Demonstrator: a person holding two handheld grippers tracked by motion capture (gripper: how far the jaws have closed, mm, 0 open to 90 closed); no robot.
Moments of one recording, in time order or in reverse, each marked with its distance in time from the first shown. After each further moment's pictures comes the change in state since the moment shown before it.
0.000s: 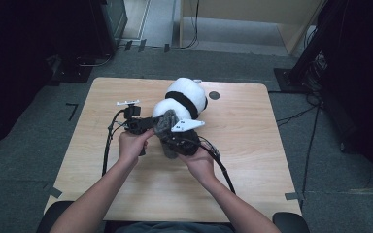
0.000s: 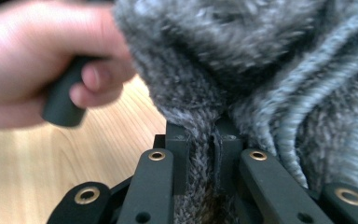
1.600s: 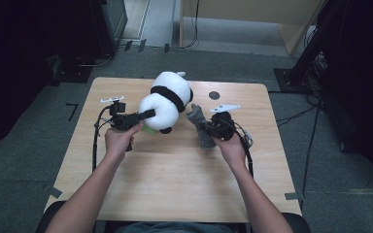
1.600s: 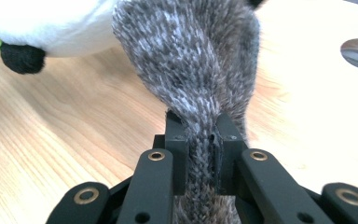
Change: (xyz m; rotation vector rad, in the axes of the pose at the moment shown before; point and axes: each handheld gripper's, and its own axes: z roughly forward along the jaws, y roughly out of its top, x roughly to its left) left arm 0.037 0.017 -0.031 -0.063 0.019 0.011; right arm -0.103 -0.019 -0.058 0.153 -0.222 0.229
